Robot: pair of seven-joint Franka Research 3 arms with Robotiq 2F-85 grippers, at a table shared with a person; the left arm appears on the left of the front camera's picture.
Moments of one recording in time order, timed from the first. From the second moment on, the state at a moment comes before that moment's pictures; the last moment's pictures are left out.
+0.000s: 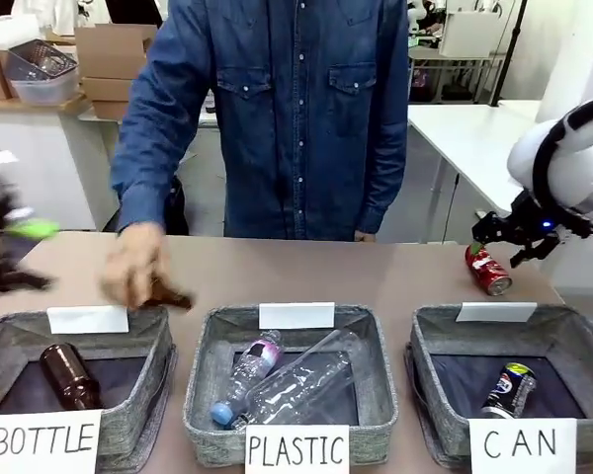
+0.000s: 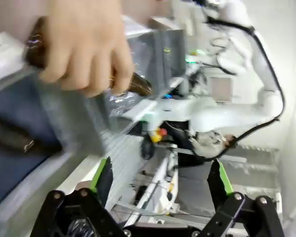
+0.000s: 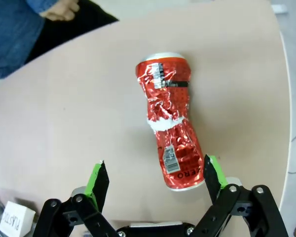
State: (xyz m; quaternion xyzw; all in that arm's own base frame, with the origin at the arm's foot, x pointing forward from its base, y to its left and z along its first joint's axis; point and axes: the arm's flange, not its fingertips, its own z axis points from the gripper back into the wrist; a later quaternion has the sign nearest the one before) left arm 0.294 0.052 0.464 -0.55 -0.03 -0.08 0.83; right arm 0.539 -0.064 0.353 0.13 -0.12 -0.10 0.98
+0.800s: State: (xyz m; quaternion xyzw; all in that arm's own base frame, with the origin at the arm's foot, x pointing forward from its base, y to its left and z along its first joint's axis) left arm 0.213 0.233 0.529 -0.47 -0.13 0.07 0.87; right arm 0.563 -0.064 0.332 0.12 -0.14 -0.09 0.98
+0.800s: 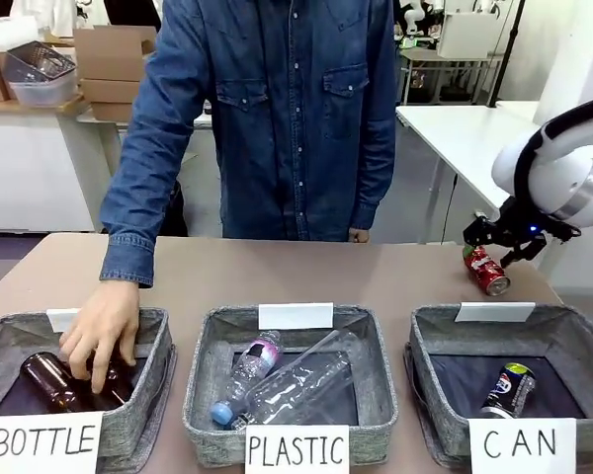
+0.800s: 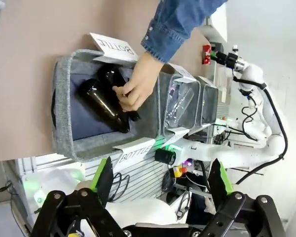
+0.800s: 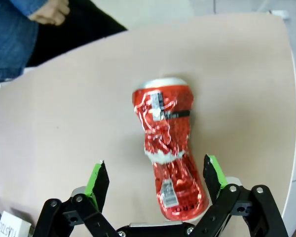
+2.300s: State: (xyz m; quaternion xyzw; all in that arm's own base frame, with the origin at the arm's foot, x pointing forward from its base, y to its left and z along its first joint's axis) left arm 0.275 0.058 0.489 -0.55 -0.04 -0.01 0.83; right arm 0.580 -0.064 0.313 0.10 -0.14 -0.07 0.98
